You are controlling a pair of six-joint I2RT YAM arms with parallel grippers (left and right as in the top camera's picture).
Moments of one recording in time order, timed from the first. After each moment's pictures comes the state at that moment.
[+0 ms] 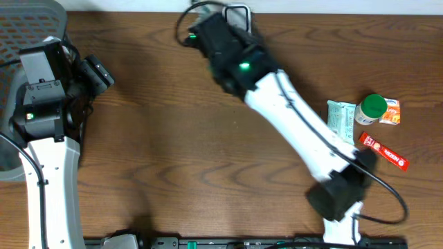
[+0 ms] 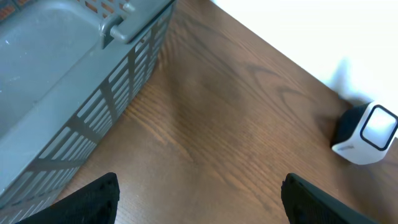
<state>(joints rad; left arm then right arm) 0.19 1.31 1.38 -0.84 -0.01 -0.44 0.74 2.08 2.13 -0.87 0.71 -0.65</state>
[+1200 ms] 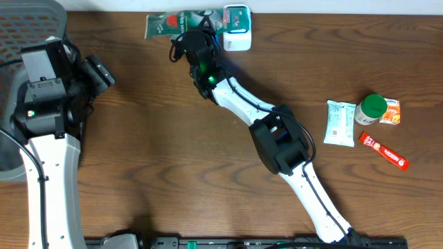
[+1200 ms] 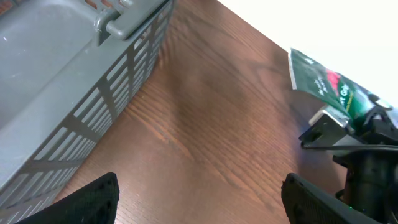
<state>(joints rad) 0.19 1.32 1.38 -0.84 -0.01 -0.44 0.65 2.68 2.18 0.32 0.69 -1.73</state>
